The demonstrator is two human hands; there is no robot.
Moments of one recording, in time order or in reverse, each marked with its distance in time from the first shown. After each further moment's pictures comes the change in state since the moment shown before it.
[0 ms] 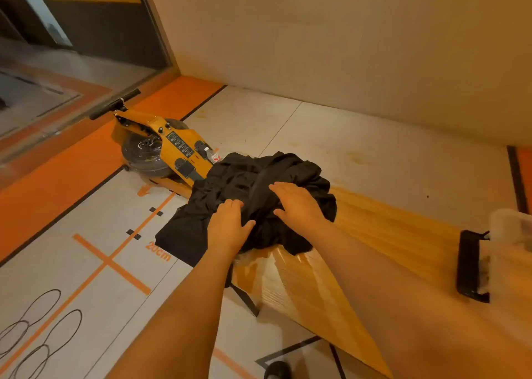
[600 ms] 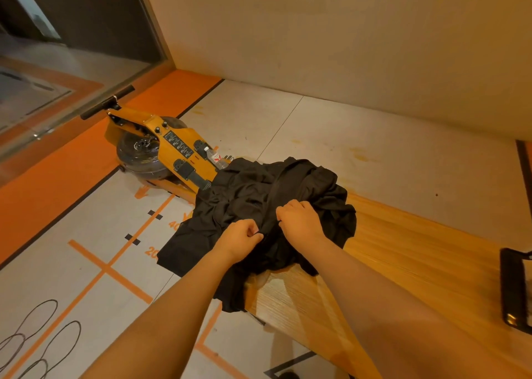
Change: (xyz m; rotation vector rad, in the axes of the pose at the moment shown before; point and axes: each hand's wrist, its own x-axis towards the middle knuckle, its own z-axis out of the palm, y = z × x) left_hand 0.058 -0.042 0.012 -0.311 -0.357 -0.023; right_hand 0.056 -0.010 0.046 -0.275 -0.092 0.037
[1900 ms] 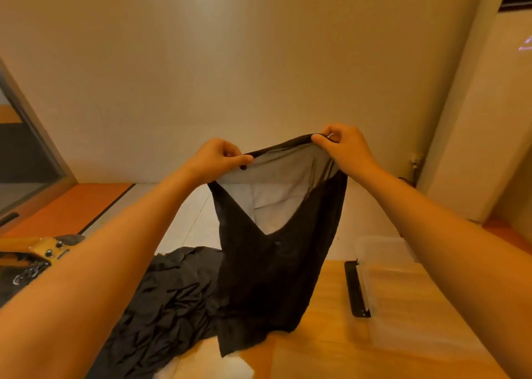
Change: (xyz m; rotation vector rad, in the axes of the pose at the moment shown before) left_hand -0.046 0.367 -0.109 0.040 0.080 0.727; right_hand -0.212 0.235 -0.289 0.649 0.893 0.355
